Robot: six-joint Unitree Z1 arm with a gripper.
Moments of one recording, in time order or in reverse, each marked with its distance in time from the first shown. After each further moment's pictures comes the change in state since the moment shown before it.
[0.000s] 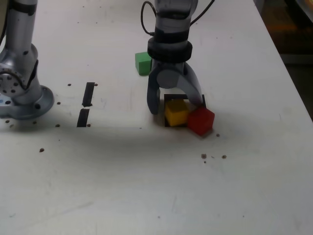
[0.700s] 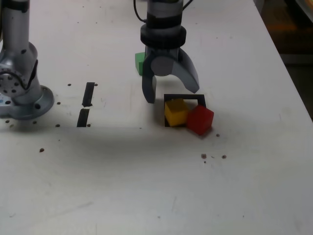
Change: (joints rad) arm 0.017 -0.080 0.004 0.039 0.019 0.009
